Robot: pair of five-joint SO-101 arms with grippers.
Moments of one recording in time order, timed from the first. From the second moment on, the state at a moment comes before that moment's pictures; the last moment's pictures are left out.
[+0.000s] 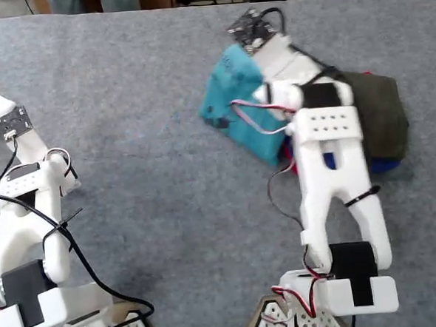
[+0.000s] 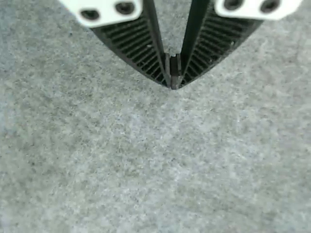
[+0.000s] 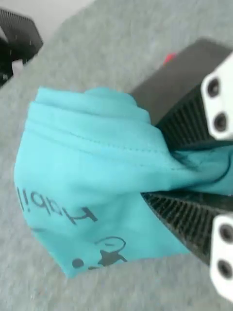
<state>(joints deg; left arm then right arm) -25.3 -8.6 45.0 36.2 7.3 1.3 -7.5 10.3 51.7 38.9</state>
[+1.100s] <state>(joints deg) -25.3 -8.6 45.0 36.4 6.8 29.2 1.3 3.3 56.7 41.6</state>
